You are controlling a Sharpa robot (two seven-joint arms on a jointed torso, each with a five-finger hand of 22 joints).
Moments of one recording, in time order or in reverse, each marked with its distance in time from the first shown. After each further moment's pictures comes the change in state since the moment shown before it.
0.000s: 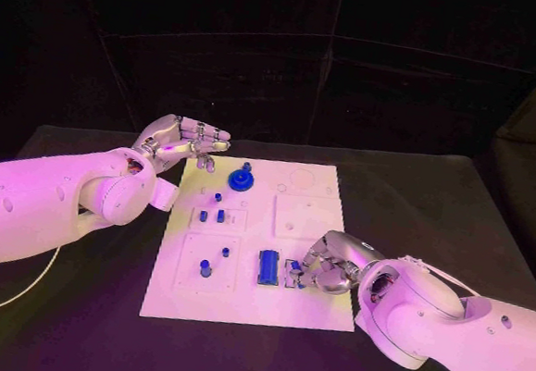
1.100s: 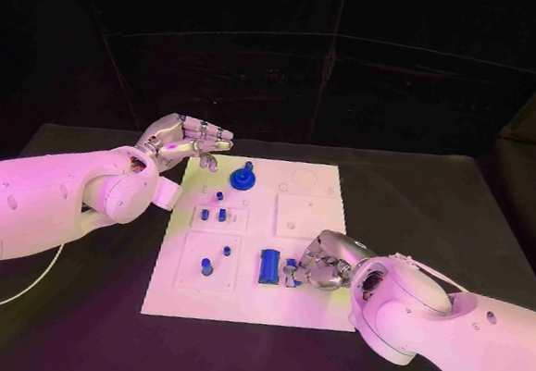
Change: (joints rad) left arm 0.000 0.002 0.000 -0.002 0.000 0.004 -0.003; left_hand 0.000 0.000 -0.003 -0.003 0.000 0.000 0.000 0.004 0.000 0.000 0.000 0.000 0.000 0.000 0.000 0.000 -0.001 0.000 0.000 0.000 0.000 0.000; right arm 0.000 0.049 0.000 -0.028 -0.008 0.015 -0.058; right_hand -0.071 0.019 -0.075 0.013 -0.046 0.022 -0.010 0.014 0.032 -0.002 -0.010 0.007 0.000 0.004 -0.010 0.004 0.000 0.000 0.000 -0.007 0.000 0.000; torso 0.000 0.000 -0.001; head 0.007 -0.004
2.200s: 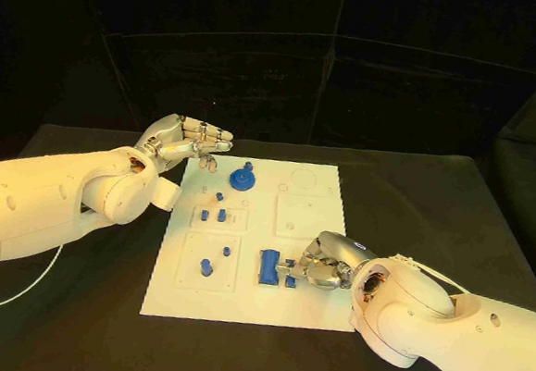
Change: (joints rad) left arm 0.000 -0.001 0.000 0.000 0.000 0.006 -0.003; left_hand 0.005 0.005 0.000 0.000 0.000 0.000 0.000 0.000 0.000 0.000 0.000 0.000 0.000 0.000 0.000 0.000 -0.002 0.000 0.000 0.000 -0.004 -0.001; right arm 0.000 -0.012 0.000 0.016 -0.001 0.007 0.021; right_hand -0.148 0.091 -0.159 0.003 -0.273 0.009 -0.009 0.015 0.051 0.000 -0.007 0.001 0.000 -0.004 -0.004 0.000 0.000 0.000 0.000 -0.007 0.000 0.000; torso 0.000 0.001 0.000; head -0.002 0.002
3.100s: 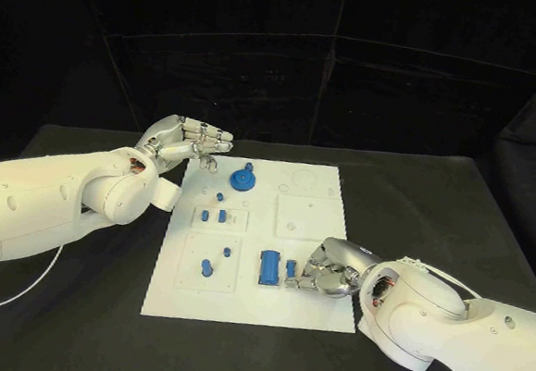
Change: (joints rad) left arm 0.000 0.001 0.000 -0.002 0.000 0.002 -0.001; left_hand 0.000 0.000 0.000 0.000 0.000 -0.004 -0.004 0.000 0.000 -0.004 0.004 0.000 0.000 0.000 0.000 0.000 0.000 0.000 0.000 0.000 0.000 0.000; right arm 0.000 -0.043 0.000 0.012 0.036 0.057 0.057; right_hand 0.157 -0.005 -0.025 -0.058 0.041 0.000 0.000 0.000 0.020 0.004 -0.003 0.000 0.000 0.004 -0.004 0.000 0.001 0.000 0.000 0.000 0.000 0.000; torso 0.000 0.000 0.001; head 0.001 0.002
